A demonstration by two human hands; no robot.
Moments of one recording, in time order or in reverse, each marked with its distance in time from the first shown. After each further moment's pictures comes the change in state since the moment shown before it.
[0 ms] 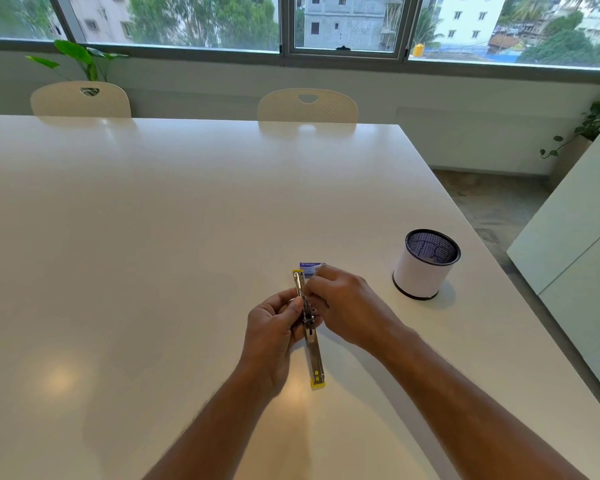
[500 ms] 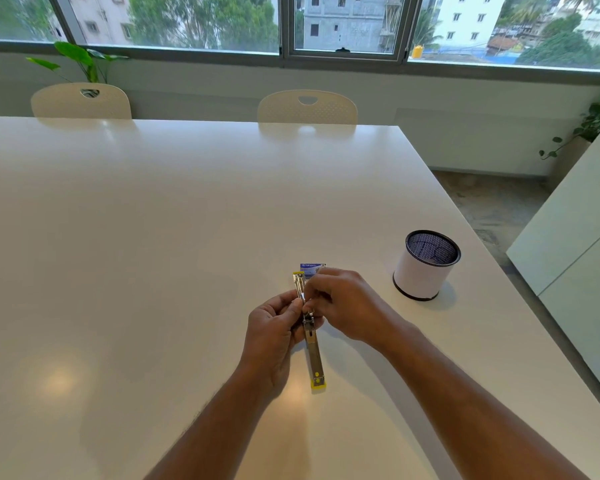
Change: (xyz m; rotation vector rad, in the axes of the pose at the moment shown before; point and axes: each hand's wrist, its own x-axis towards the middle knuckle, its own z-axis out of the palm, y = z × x) left_hand -0.001 0.000 -0.001 -0.011 -0.029 0.000; right_hand 0.004 0.005 0.000 0.215 -0.046 0.096
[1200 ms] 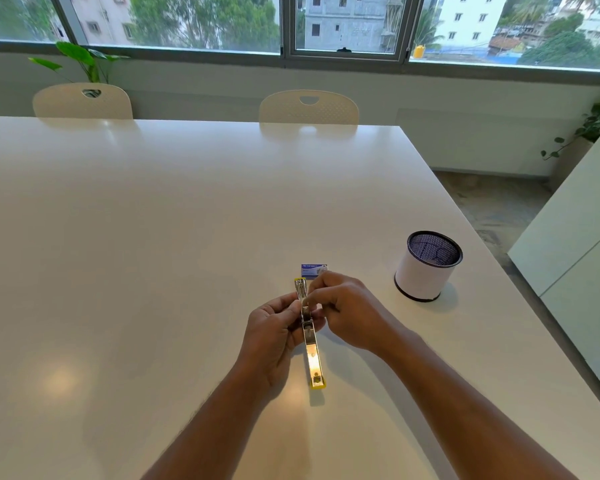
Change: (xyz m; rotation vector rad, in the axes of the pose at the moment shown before) left_hand 0.002 0.006 -0.003 -0.078 -0.012 -0.098; right_hand -0.009 0.006 0.006 0.011 -0.019 -0.022
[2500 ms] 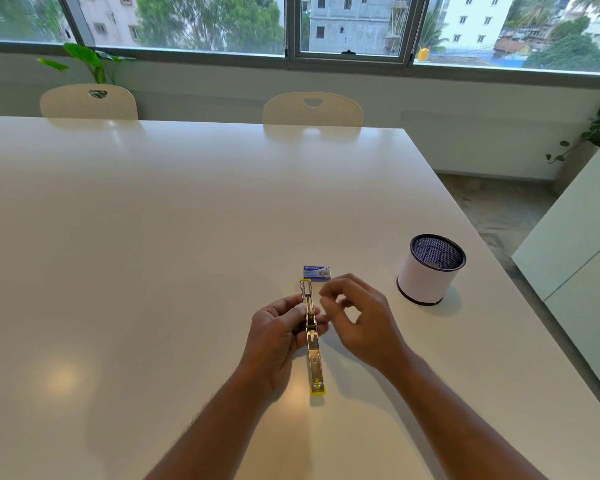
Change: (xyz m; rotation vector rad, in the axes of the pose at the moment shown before) left_hand 0.000 -0.003 -0.002 0.056 -0.011 0.014; right_hand -0.019 0.001 0.009 0.207 0.400 -0.039
